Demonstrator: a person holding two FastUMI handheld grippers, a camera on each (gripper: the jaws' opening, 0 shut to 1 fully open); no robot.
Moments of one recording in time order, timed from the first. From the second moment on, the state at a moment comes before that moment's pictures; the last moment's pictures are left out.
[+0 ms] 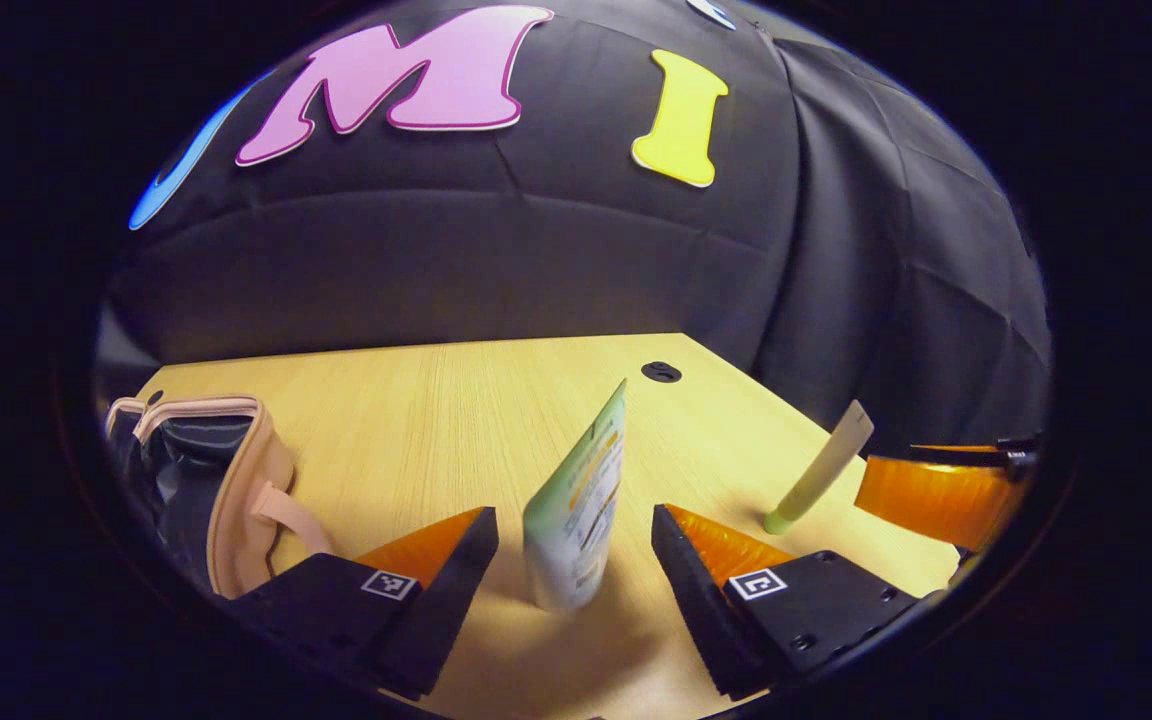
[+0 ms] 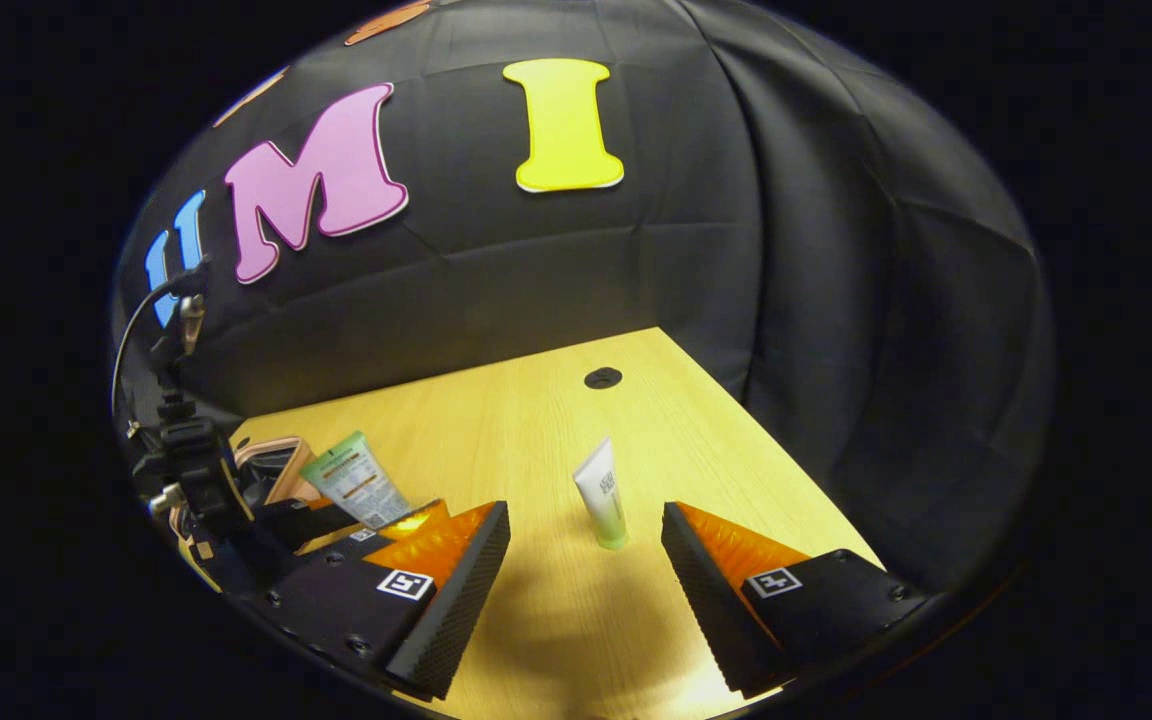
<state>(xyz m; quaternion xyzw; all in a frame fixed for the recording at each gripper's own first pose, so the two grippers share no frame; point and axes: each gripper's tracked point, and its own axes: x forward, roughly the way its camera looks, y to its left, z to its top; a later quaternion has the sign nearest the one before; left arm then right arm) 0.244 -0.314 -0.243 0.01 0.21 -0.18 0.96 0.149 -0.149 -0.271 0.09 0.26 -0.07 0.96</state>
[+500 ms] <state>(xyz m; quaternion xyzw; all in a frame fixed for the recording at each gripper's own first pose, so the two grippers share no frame) 0.263 -0.314 -0.267 0.03 0.23 -0.14 0.96 0.204 -0.148 -0.329 0.08 0.28 -0.08 0.95</state>
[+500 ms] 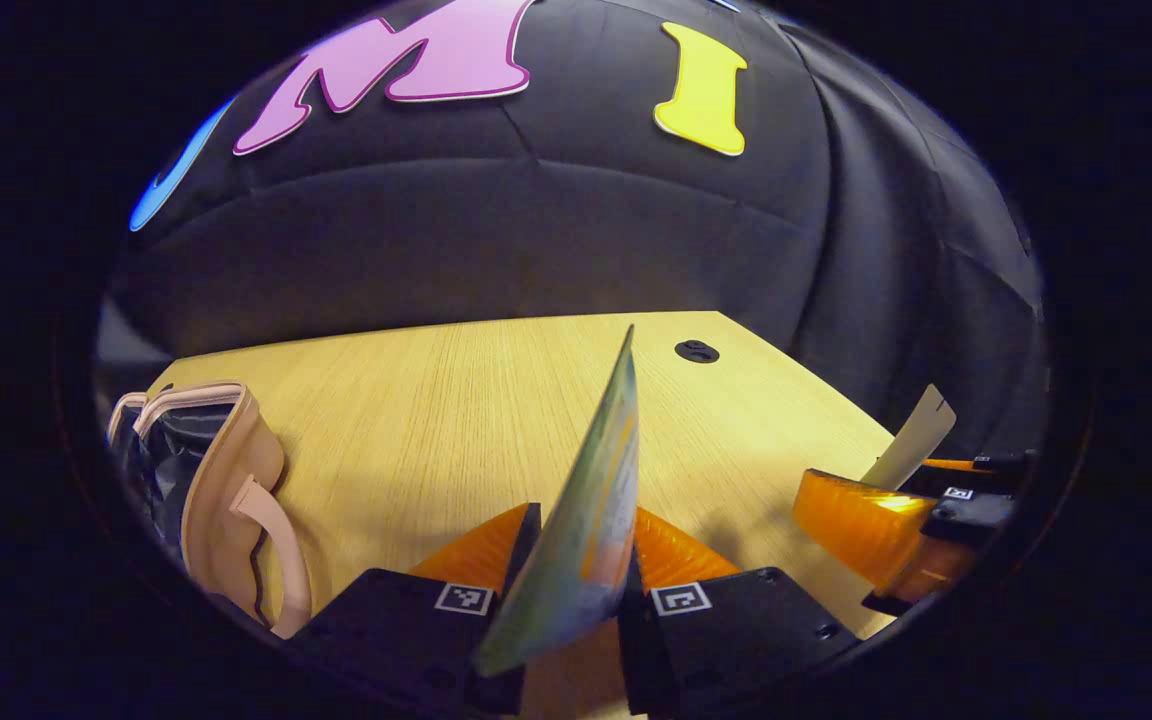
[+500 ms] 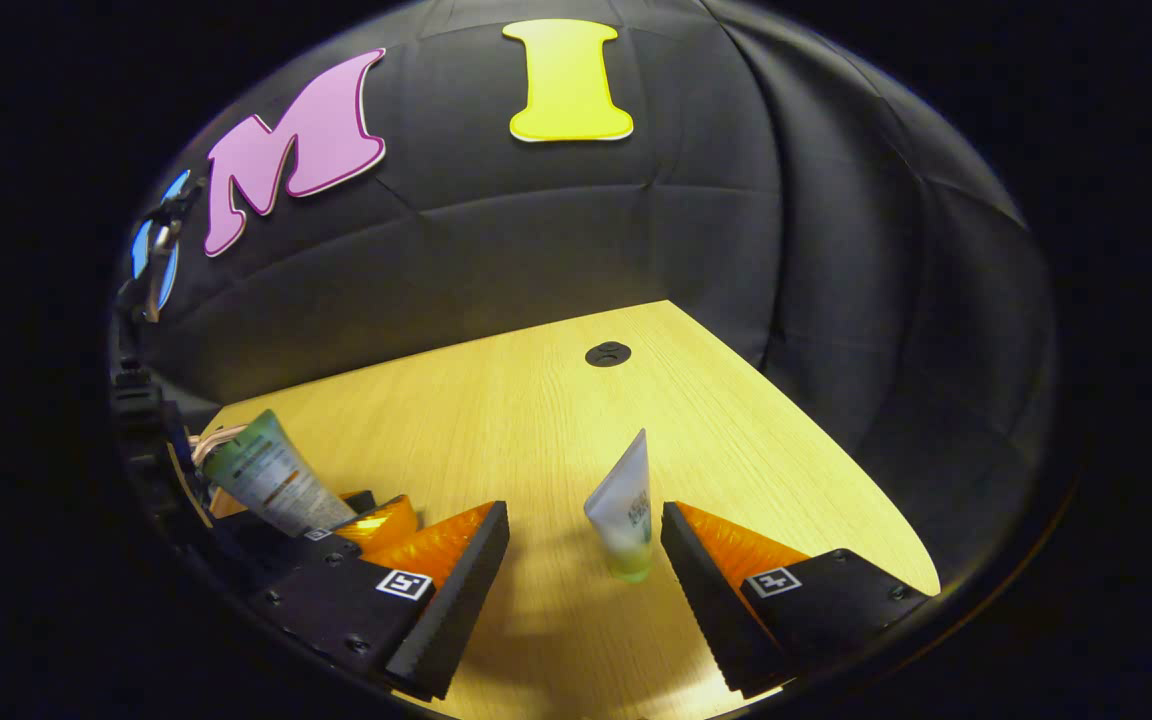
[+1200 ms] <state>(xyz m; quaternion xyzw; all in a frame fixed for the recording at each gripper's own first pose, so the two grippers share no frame) 0.258 -0.309 -0.263 0.02 0.22 -0.16 0.96 0.211 -0.159 -0.329 0.01 0.27 -0.08 0.96</state>
